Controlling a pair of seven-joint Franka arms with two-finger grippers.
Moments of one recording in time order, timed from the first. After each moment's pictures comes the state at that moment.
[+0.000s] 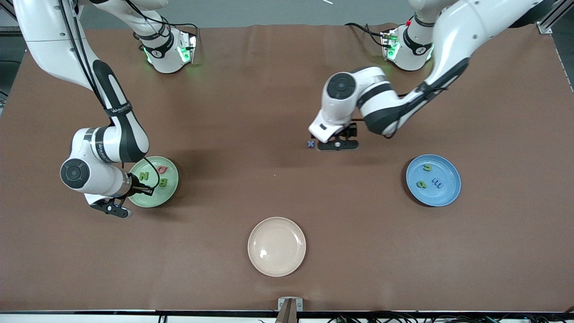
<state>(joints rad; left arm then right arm) 0.20 0.71 -1.07 -1.93 0.72 2.08 -1.25 0.03 0.53 -0.01 -1.84 -0.02 2.22 0.35</state>
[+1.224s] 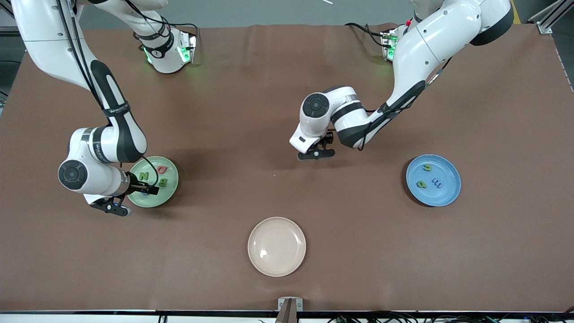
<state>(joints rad) -0.05 0.79 -0.81 -1.85 0.66 2.25 -1.27 0.03 0.53 0.00 -1.84 -0.02 2.20 0.32</state>
